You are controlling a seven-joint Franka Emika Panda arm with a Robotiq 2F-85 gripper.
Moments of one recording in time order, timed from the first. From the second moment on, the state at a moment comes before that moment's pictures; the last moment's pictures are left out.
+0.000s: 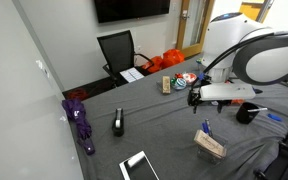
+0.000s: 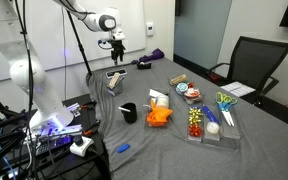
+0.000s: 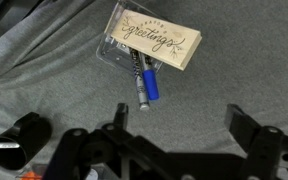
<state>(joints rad) 0.21 0.04 0.23 -2.25 -0.05 2.19 1.14</state>
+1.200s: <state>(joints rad) 0.35 0.36 0.22 -2.03 -0.22 1.98 1.68</state>
